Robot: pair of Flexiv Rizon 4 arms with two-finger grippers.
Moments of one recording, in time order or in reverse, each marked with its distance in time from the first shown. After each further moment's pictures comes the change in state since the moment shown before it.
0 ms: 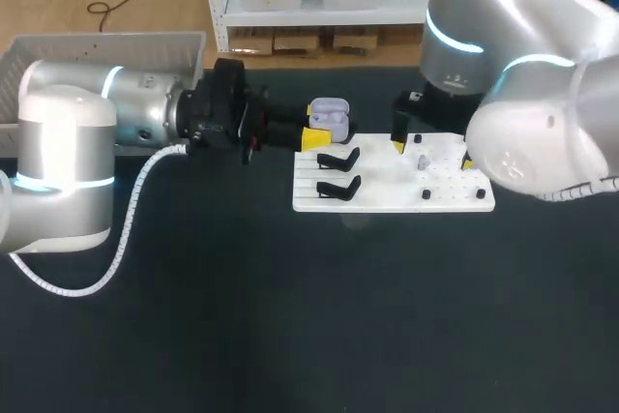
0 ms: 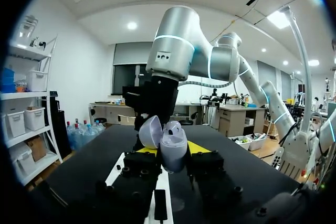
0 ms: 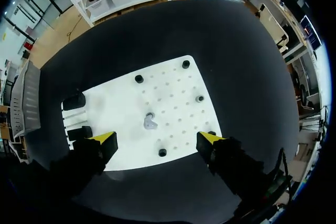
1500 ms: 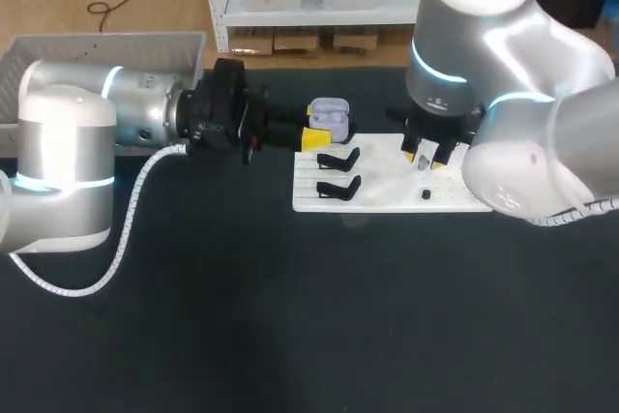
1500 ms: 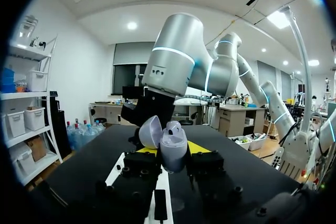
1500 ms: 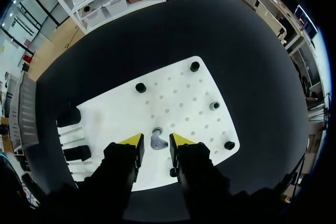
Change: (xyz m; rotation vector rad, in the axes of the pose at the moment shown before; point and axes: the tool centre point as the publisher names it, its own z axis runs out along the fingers) left arm 0.000 0.000 0.000 0.000 0.000 0.000; right arm -0.011 0.010 0.032 -0.012 -0.067 0.063
